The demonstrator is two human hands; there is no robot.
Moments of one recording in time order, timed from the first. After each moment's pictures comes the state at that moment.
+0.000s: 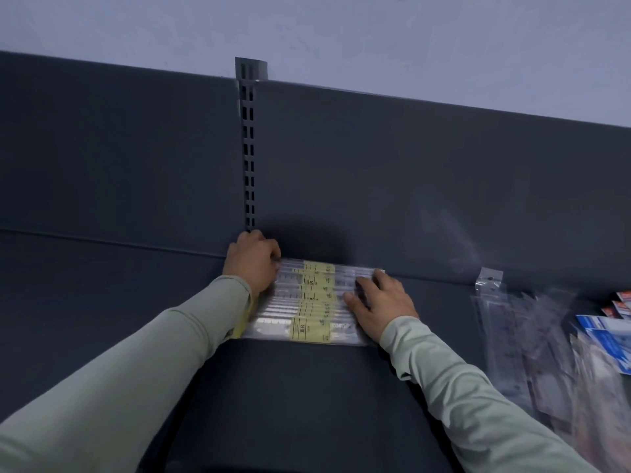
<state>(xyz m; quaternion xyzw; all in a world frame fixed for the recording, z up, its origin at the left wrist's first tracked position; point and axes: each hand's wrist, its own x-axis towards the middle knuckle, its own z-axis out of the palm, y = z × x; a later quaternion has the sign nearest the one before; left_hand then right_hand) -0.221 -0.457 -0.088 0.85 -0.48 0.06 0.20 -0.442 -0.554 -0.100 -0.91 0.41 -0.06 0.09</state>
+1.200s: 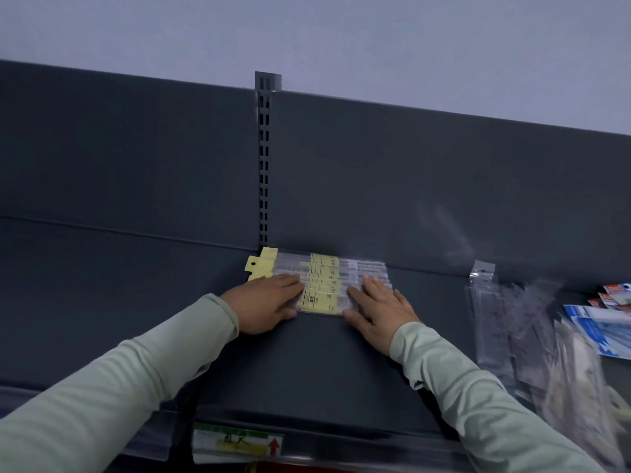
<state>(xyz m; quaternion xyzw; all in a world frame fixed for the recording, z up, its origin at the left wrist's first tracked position) -0.281 -0.377 -0.073 0.75 -0.65 -0.10 -0.03 -0.472 -0.515 -0.094 -0.94 0.32 0.01 0.07</state>
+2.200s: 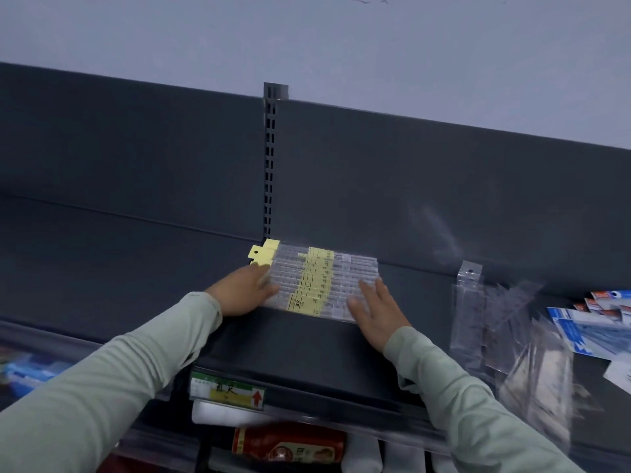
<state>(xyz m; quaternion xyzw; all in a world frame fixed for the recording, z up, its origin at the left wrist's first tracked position) -0.302 -0.344 -0.075 0.85 -0.47 -0.17 0.15 -0.511 -0.493 -0.093 -0.90 0.34 -0.08 0.26</state>
